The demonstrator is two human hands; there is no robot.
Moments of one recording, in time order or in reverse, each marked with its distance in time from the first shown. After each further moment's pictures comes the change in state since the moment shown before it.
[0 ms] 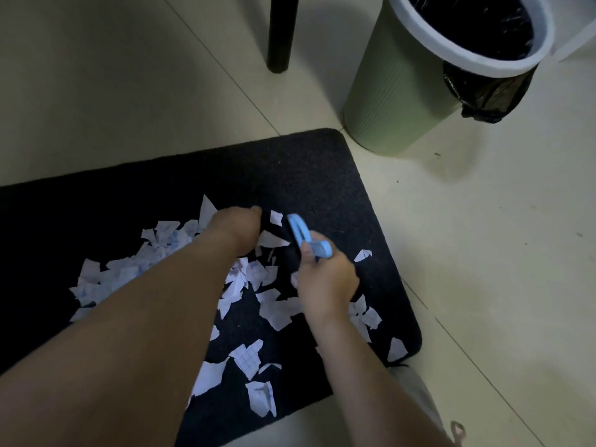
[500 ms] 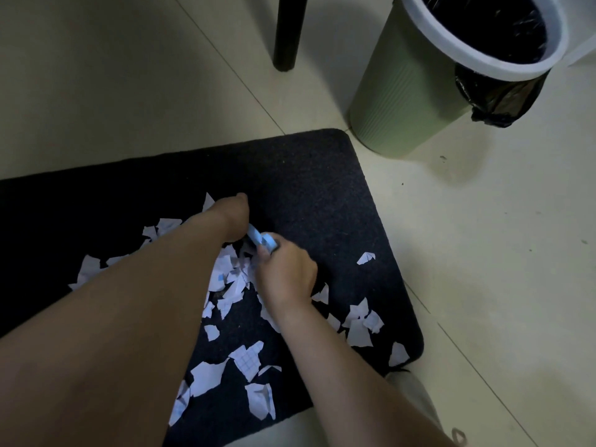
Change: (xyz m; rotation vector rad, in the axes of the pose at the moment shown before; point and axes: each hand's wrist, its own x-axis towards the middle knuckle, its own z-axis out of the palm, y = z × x) left_hand 0.012 -0.020 -0.008 -0.247 -0.002 -0.095; right_hand -0.005 -0.034 0.033 -0.188 -0.254 -0.152
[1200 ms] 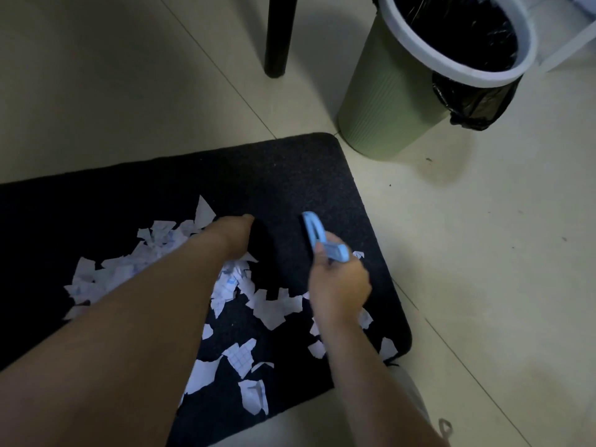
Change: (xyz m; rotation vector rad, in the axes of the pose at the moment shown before) left_hand -0.022 0.008 0.018 0.026 -0.079 0.086; right_hand -0.019 0.047 -0.044 0.217 0.376 0.198
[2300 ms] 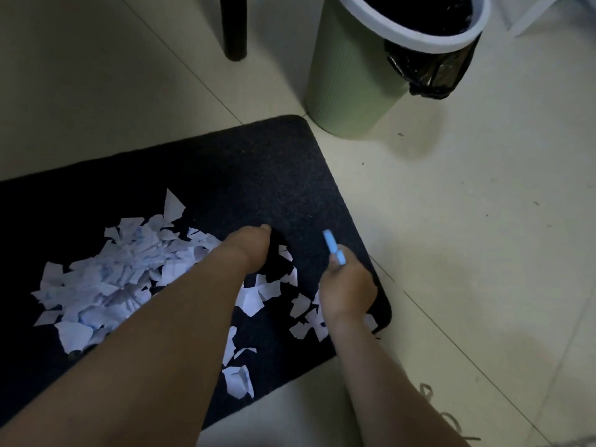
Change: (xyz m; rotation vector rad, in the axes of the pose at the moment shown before) left_hand -0.002 0.075 0.031 0.115 -0.134 0.079; right_hand 0.013 0.063 -0.023 -0.211 0.016 0.106
